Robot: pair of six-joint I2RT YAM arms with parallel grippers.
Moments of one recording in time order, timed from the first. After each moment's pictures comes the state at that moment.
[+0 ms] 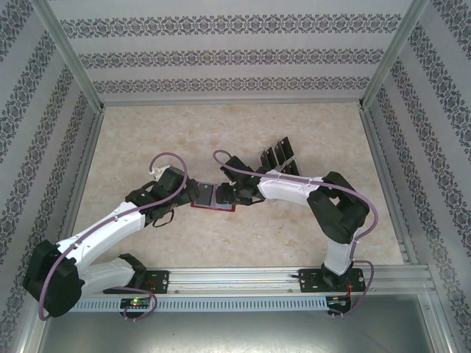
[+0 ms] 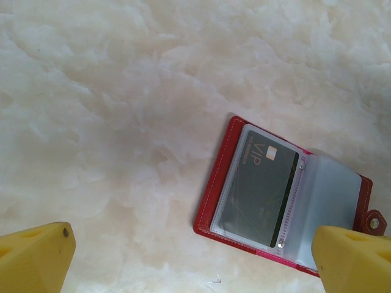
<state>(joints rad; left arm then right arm) -0.56 1.12 0.72 -0.56 -0.30 -0.84 0.81 1.82 1.15 -0.41 -0.14 0.75</state>
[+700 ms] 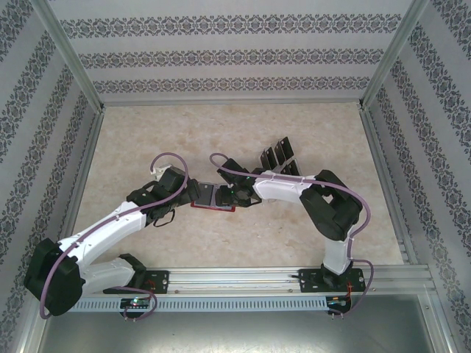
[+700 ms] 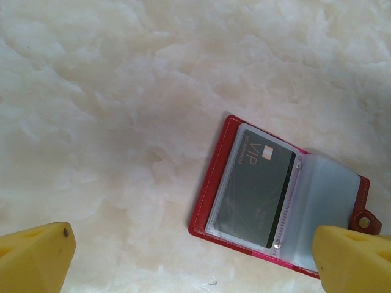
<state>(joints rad) -0.56 1.13 0.71 -0.54 -0.29 -0.84 0.82 1.89 1.18 -0.43 -0.13 0.76</state>
